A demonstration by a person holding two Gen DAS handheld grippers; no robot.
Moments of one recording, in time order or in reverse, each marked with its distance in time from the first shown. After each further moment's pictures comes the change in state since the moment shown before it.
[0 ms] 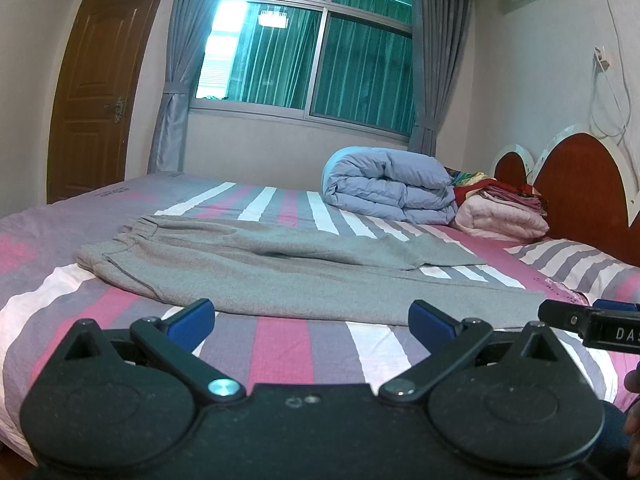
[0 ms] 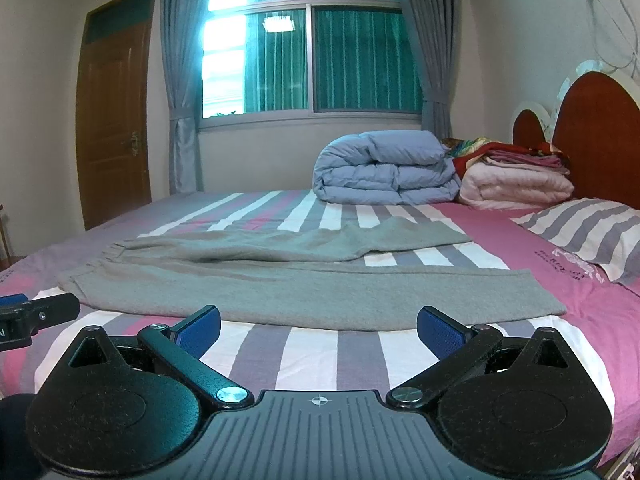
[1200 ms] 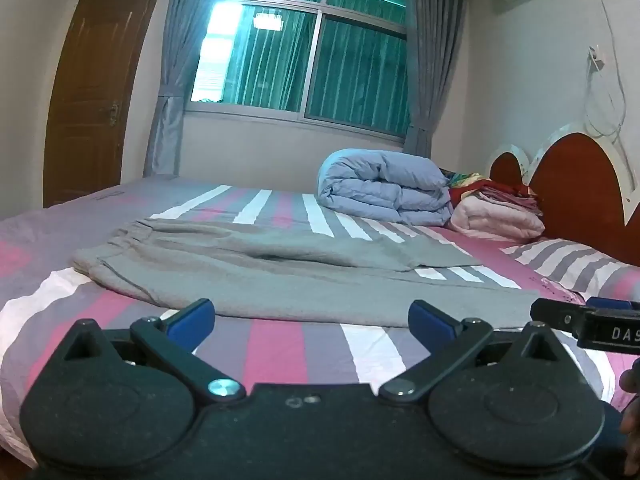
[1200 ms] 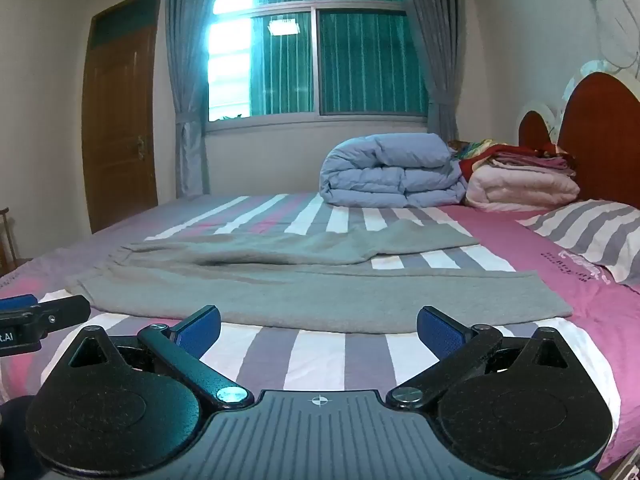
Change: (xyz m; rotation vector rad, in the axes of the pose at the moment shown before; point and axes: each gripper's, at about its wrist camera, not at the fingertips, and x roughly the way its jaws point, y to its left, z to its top) left arm 0.003 -0.001 0.001 0.022 0.022 -0.004; right arm 0.000 0.002 0.002 0.007 -0.013 0.021
